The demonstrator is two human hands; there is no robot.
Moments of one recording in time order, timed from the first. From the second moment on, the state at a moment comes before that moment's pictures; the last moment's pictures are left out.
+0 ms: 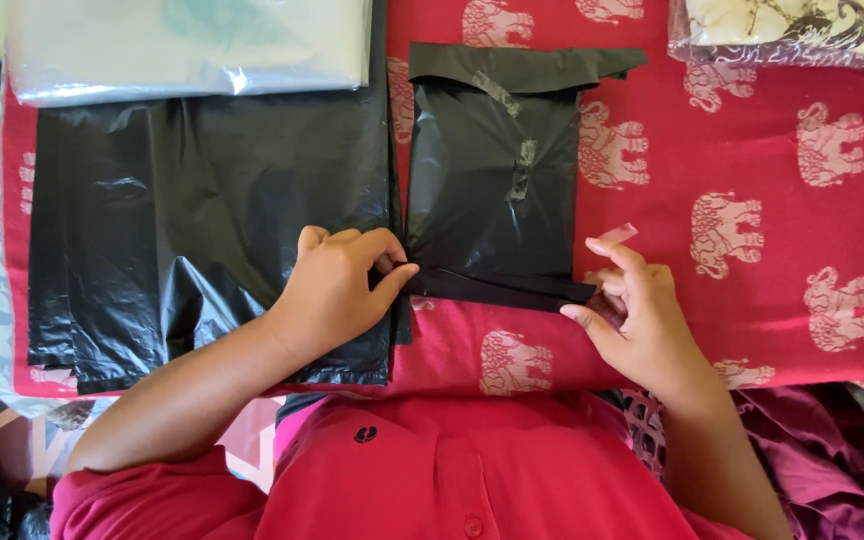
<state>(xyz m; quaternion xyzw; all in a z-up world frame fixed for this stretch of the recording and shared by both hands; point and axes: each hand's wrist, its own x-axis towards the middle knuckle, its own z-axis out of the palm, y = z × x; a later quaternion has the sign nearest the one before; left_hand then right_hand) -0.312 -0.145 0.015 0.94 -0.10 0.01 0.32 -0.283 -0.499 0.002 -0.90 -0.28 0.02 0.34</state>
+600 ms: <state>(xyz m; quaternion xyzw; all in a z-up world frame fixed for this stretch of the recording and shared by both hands) -0.313 -0.145 0.015 0.96 -0.10 0.05 0.28 -0.289 -0.507 -0.027 -0.89 -0.25 -0.02 0.38</state>
